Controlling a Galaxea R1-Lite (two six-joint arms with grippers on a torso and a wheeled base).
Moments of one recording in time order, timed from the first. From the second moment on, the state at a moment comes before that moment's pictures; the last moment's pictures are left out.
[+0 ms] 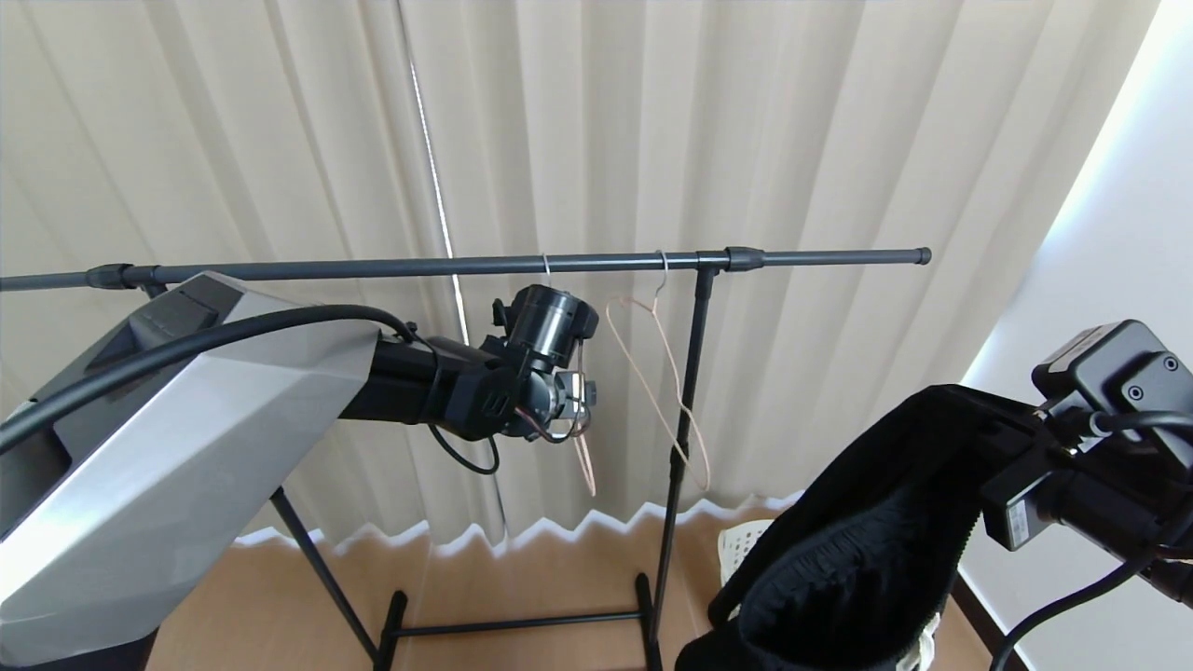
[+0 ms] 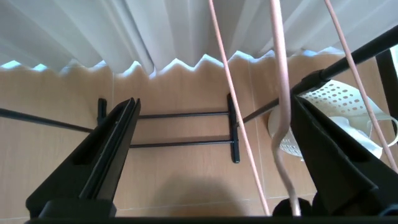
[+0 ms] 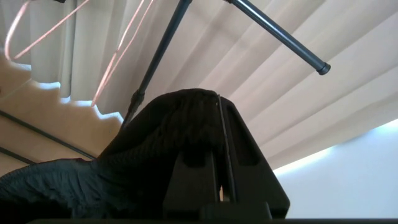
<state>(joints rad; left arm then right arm) -0.57 2.27 -1.60 0.03 0.45 -0.36 0.53 1.26 -0.42 -0.68 -0.29 -0.44</state>
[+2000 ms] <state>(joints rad) -0.54 2.39 -1.70 0.03 0.43 -0.33 0.54 1.26 -0.41 -0.68 -0.29 -0.45</state>
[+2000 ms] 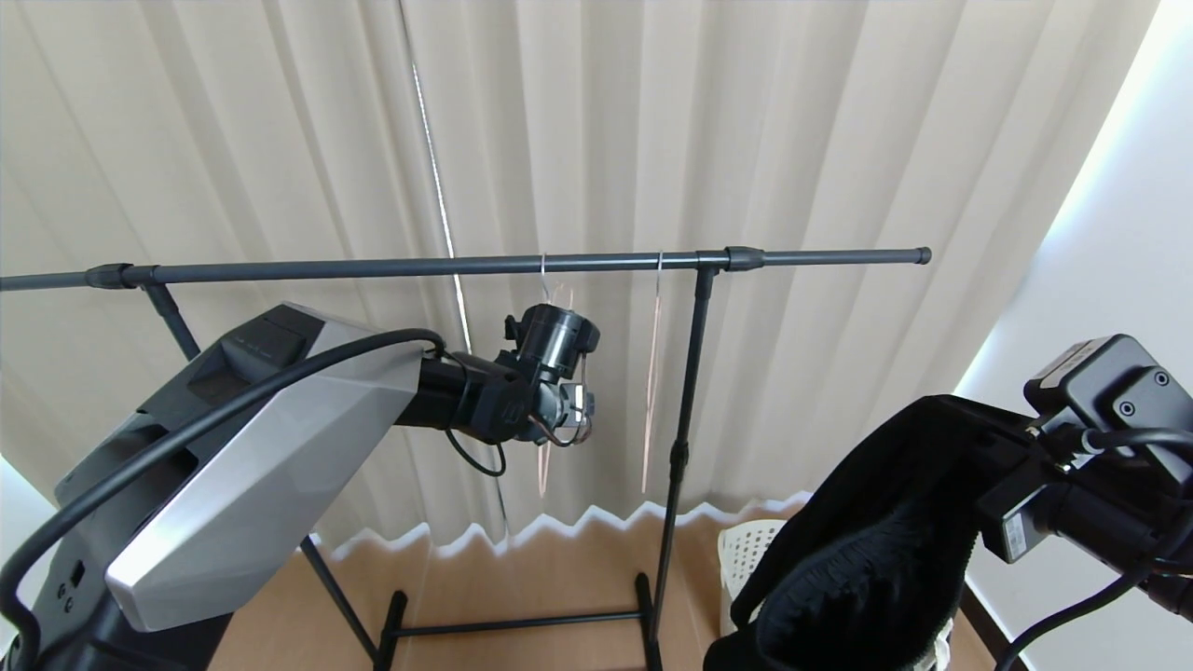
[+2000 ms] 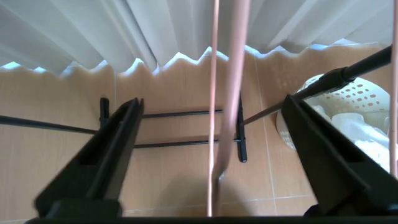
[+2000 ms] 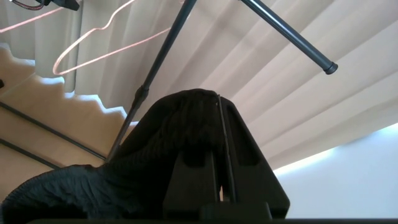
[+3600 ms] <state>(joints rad) -0.55 2.20 -1.44 -0.11 0.43 -0.33 0.55 1.26 -0.41 -0.68 -0.29 -0.45</state>
